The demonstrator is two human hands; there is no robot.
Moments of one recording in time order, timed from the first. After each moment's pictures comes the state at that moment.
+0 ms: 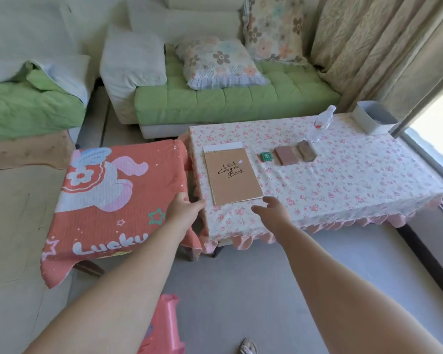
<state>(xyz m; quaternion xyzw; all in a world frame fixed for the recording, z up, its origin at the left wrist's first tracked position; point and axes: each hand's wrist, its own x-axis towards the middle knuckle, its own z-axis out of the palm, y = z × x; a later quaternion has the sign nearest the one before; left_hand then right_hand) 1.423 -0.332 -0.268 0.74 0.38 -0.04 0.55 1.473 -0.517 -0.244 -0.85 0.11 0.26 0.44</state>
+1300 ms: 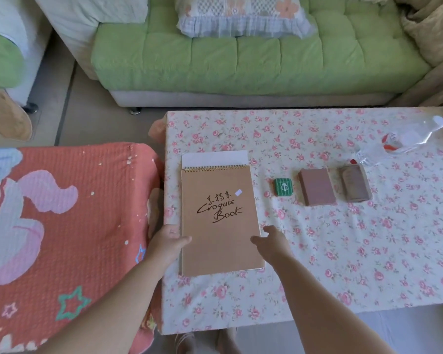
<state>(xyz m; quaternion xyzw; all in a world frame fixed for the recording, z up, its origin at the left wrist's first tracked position) 1.714 -0.295 -0.473 0.68 0.48 -0.18 0.53 1.818 -0.496 -0.455 -0.87 0.13 0.41 0.26</state>
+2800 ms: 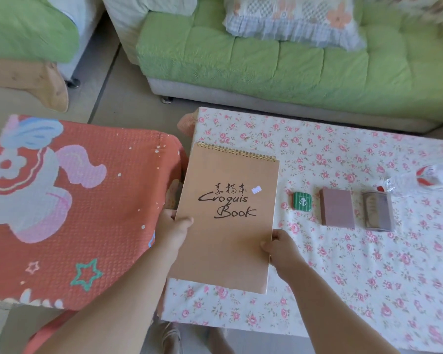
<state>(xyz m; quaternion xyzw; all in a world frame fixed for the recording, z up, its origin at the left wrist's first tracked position) 1.725 -0.291 -0.486 0.56 0.59 0.02 0.58 1.834 -0.493 -0.482 -0.77 0.19 0.44 0.43</state>
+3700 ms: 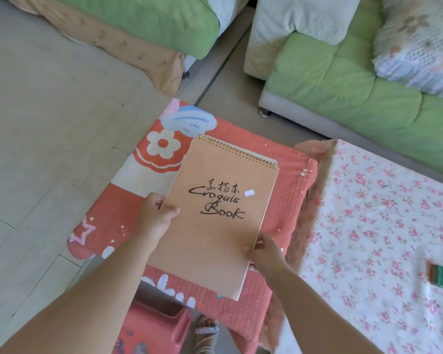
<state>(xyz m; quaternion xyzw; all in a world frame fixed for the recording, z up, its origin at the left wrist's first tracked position) 1.481 -0.013 -0.482 0.55 0.63 0.11 0.54 1.636 -0.194 -0.497 -0.76 0.01 0.53 0.38</state>
